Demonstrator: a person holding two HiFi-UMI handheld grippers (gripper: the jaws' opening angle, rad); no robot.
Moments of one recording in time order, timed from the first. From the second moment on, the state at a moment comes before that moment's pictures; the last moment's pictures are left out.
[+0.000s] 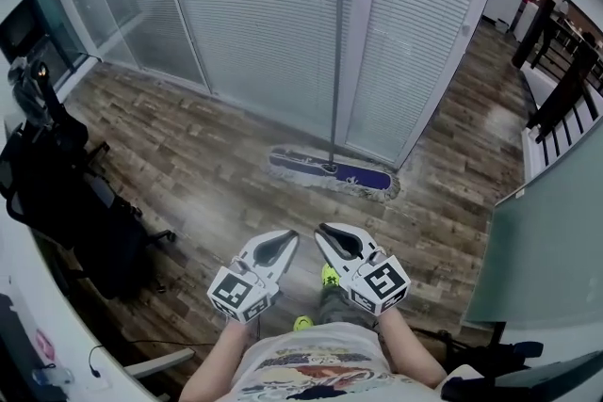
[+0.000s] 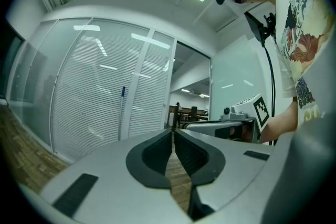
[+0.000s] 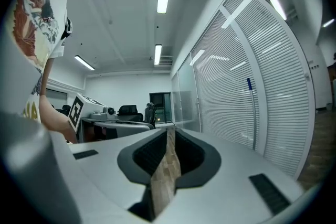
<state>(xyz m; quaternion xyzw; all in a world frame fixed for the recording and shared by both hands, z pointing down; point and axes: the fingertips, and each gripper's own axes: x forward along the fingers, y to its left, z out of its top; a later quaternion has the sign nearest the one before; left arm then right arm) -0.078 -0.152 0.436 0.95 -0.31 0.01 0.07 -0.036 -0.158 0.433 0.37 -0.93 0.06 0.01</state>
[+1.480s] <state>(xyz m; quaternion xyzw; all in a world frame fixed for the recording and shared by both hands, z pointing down) 0.076 -0.542 0.443 0.95 -0.32 0.03 0.06 0.102 -0.546 0.445 0.37 -0.92 0.09 0.00</state>
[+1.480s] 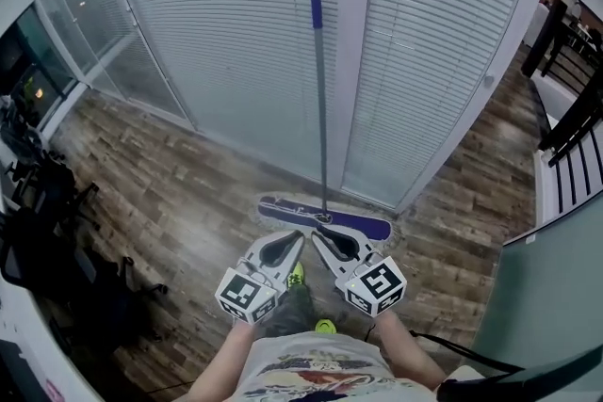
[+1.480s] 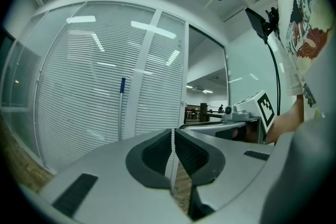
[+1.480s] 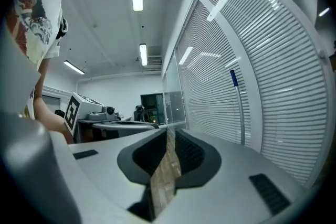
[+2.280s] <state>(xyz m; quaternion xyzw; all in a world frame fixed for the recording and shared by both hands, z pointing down) 0.055 -0.843 0.420 0.97 -0.24 0.03 0.01 0.077 -0.852 0.408 0.46 -0.89 0.03 0.03</state>
